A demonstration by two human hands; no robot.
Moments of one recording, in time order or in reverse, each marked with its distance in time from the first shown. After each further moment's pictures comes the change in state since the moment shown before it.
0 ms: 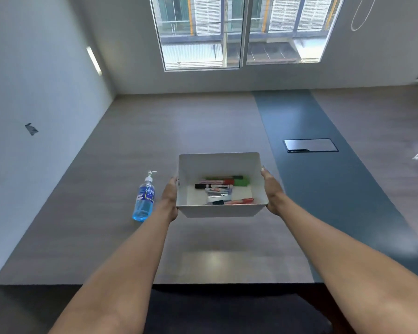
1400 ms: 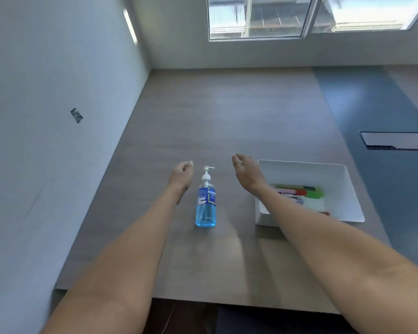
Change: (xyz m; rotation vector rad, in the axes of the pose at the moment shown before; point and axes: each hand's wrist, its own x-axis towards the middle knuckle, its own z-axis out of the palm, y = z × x) left_hand 0.114 0.074 -0.195 0.553 0.260 0.175; right_hand 0.088 0.002 0.292 -0.760 -0.012 -0.246
